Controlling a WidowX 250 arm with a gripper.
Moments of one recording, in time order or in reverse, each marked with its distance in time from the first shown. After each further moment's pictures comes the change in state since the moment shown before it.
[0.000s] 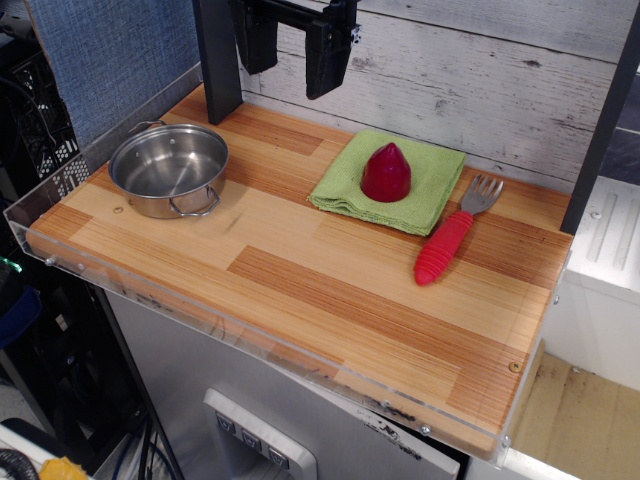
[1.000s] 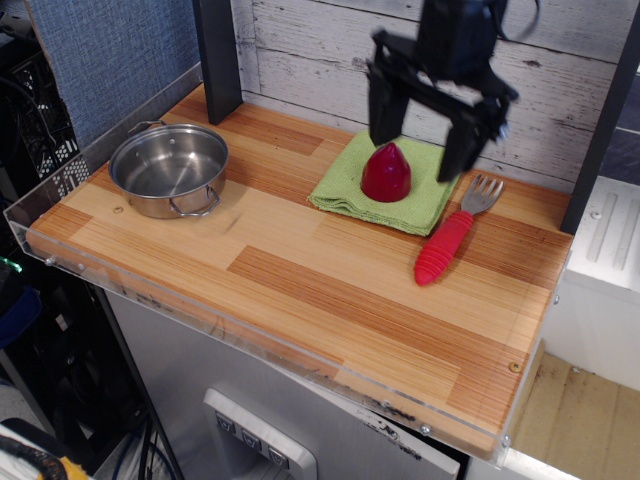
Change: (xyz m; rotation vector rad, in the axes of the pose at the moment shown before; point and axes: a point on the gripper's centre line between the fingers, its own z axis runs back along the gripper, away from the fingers) arm 0.028 -0.108 -0.046 0.027 0.057 -0.129
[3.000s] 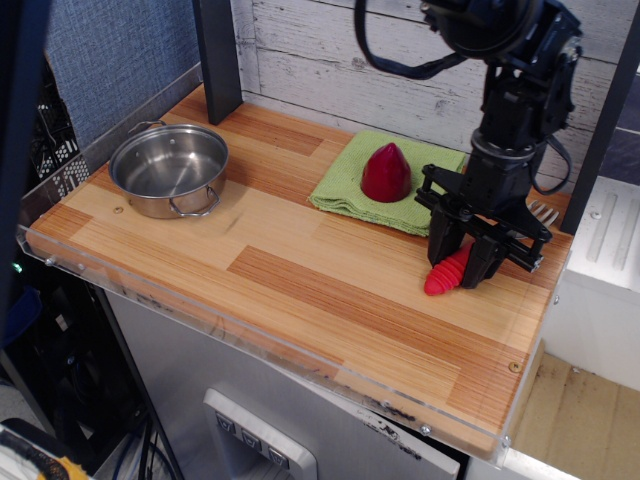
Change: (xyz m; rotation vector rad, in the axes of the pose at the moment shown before) arm 0.010 -0.014 -0.089 0.002 0.058 0.012
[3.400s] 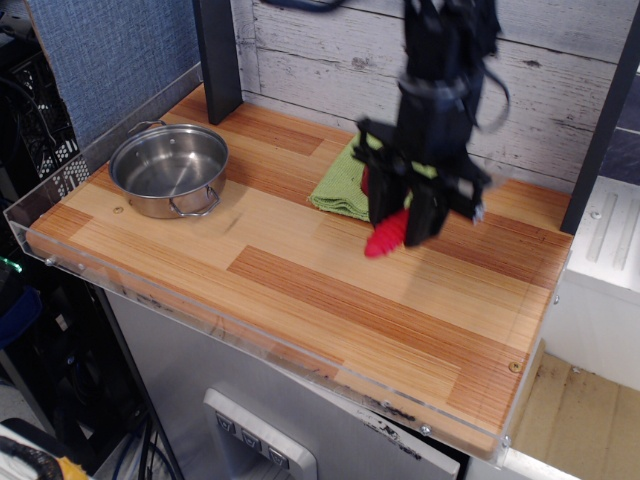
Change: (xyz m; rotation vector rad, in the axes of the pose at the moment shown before) arm -0.041 0.026 0.057 -0.063 -0.069 0.008
